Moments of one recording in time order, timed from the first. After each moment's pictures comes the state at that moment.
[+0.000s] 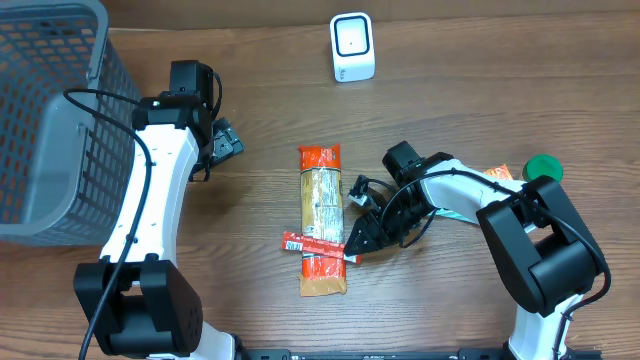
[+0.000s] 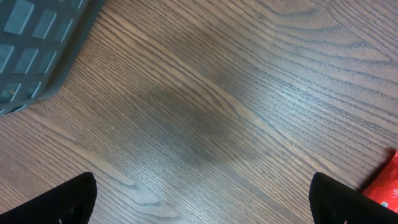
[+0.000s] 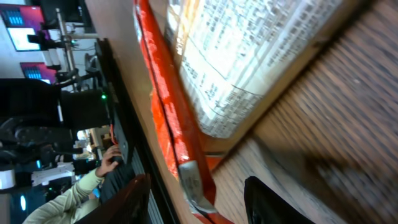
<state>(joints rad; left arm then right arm) 0.02 1.70 1.47 -1.12 -0.27 -0.57 0.52 2.00 1.11 -0.73 -0.99 -0.14</state>
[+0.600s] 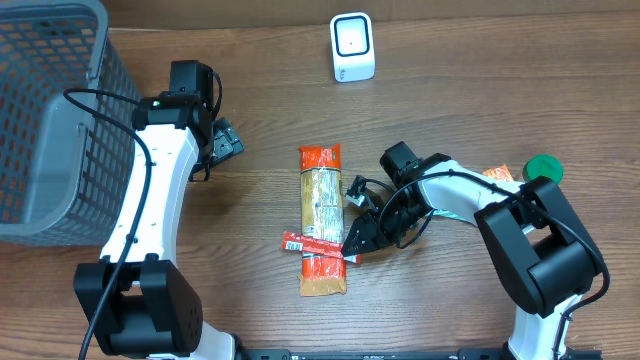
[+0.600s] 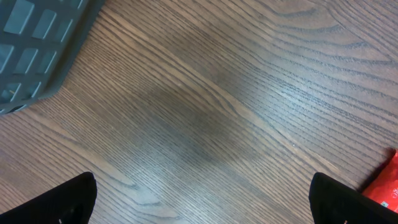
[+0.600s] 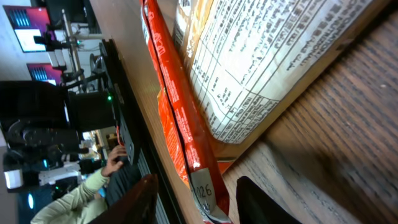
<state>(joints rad) 0.02 1.70 1.47 -1.12 -0.27 -0.57 0.53 2.00 1.11 -0.72 -1.00 -0.11</state>
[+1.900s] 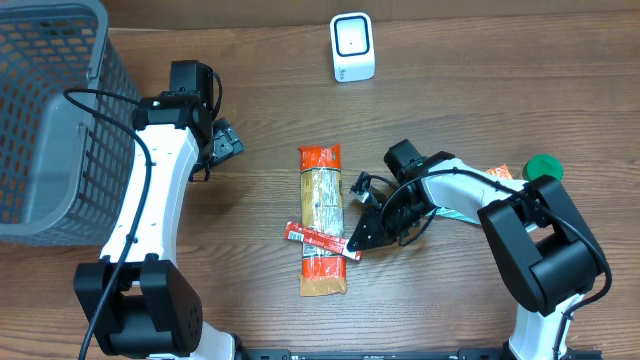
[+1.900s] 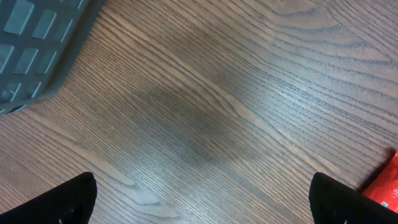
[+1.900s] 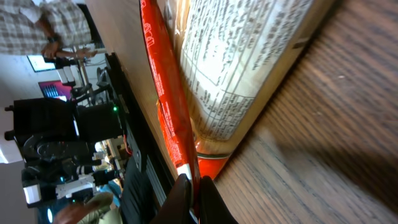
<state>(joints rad) 0.02 1.70 1.47 -1.12 -0.27 -0.57 0.50 2.00 1.11 -0.72 -1.01 -0.03</state>
